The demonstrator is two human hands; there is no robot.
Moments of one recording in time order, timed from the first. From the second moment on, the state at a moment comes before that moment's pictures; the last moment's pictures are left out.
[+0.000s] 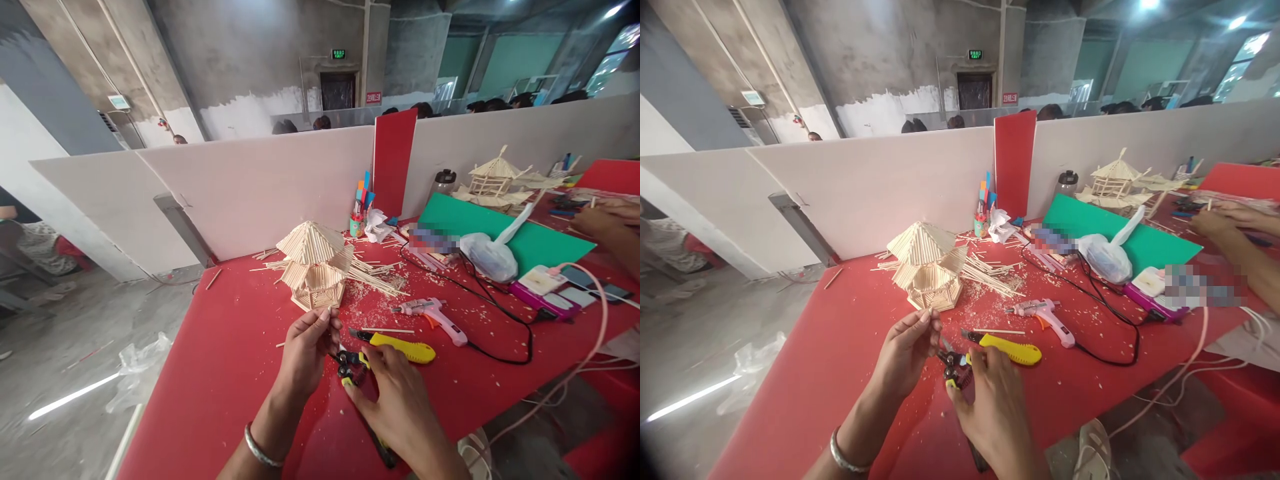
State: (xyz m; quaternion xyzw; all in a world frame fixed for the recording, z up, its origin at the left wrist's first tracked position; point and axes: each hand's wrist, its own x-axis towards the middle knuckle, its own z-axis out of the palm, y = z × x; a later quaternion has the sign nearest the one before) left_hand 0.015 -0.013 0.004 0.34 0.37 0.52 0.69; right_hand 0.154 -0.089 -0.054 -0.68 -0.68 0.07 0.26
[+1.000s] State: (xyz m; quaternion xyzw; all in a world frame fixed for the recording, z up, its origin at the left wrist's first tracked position) left_hand 0.027 -0.022 -0.009 0.51 0.42 0.42 0.63; right_hand 0.163 -0.045 -0.016 -0.55 -0.60 0.23 0.54
